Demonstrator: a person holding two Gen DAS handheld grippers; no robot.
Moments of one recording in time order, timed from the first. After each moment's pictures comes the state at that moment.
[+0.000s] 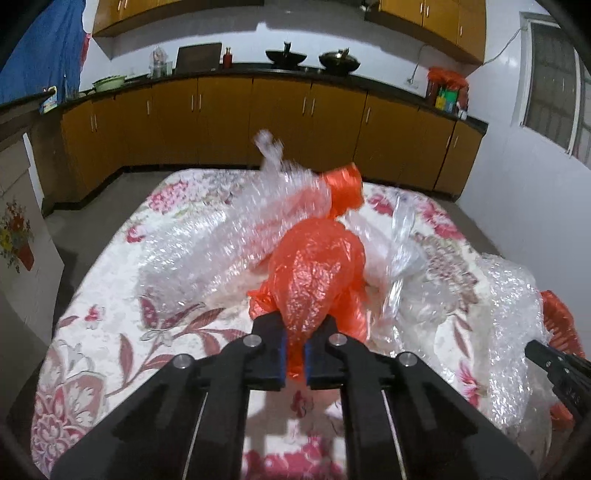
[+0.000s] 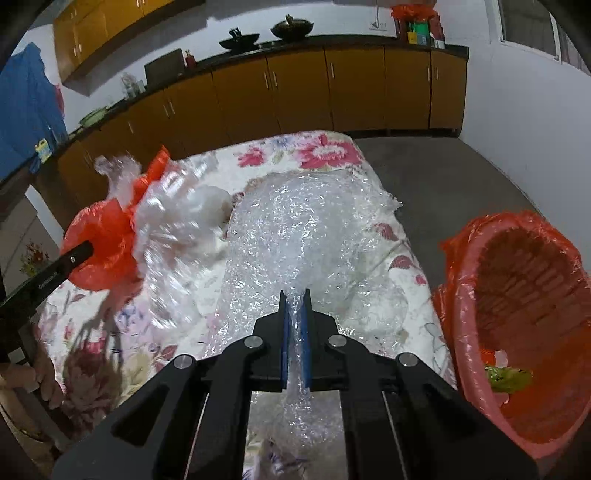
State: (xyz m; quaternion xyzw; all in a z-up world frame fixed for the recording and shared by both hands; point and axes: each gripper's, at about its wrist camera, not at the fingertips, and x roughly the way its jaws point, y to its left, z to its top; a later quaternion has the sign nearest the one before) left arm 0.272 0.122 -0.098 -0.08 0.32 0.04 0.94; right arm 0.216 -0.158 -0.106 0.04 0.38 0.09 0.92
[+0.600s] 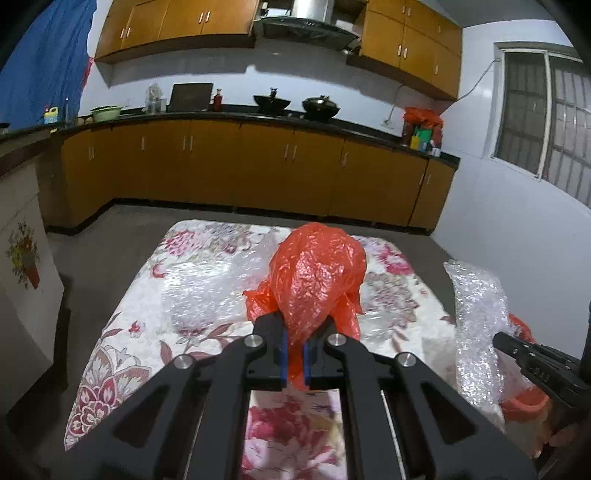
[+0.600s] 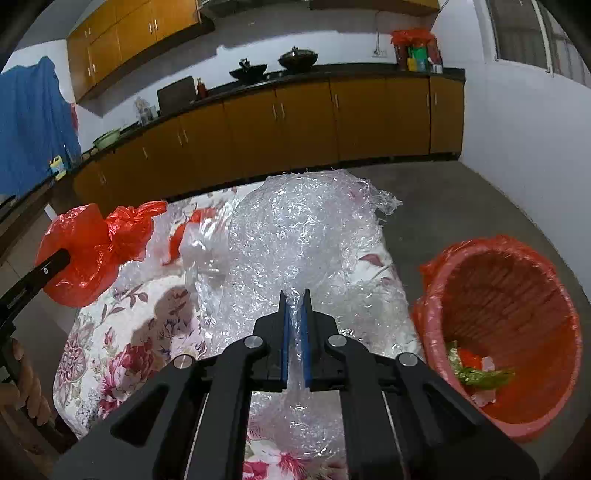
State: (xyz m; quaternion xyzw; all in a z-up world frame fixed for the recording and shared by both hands) left arm 0.187 0.112 -0.019 -0.09 0.25 0.00 0.97; right arm 0.172 -0.169 -0.053 0.05 0.33 0.09 0.94
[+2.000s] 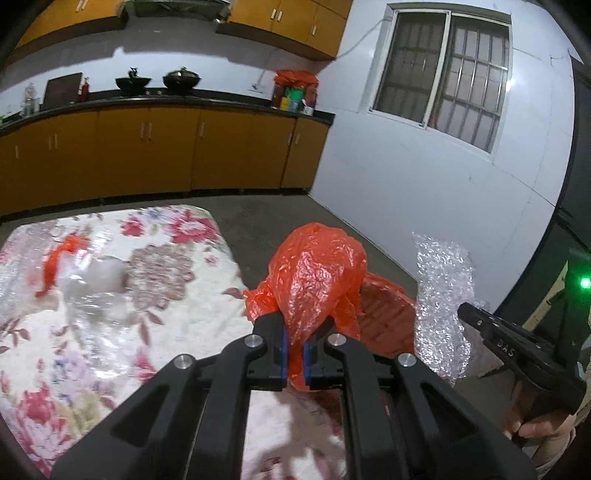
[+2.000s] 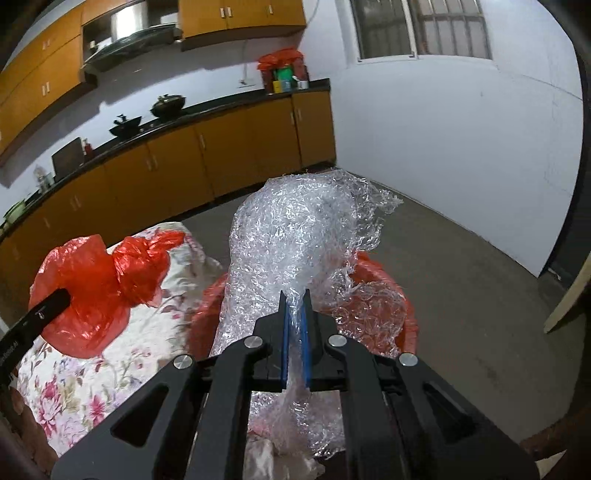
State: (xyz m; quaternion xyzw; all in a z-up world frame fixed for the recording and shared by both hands) left arm 0.212 -0.129 -0.032 -0.06 0.29 -0.24 0.93; right arm 0.115 -0.357 -0.045 0.11 0.28 -0.13 0.94
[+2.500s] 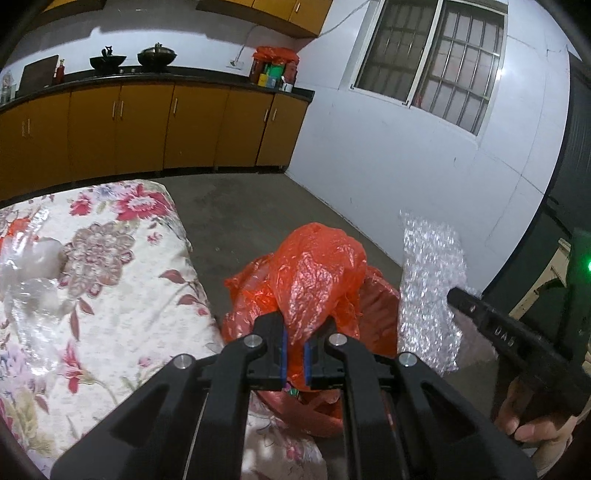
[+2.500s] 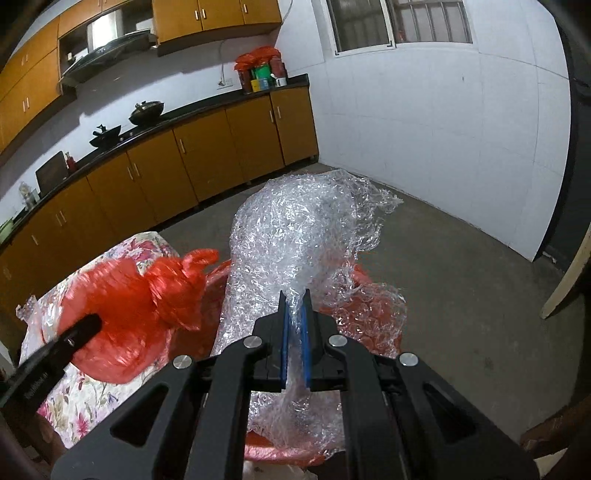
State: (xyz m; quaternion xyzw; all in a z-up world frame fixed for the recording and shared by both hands) left arm 0.236 -0.186 -0.065 -0.06 0.32 -0.28 0.90; right arm 0.125 -0.375 -0.057 0.14 0.28 -0.16 0.94
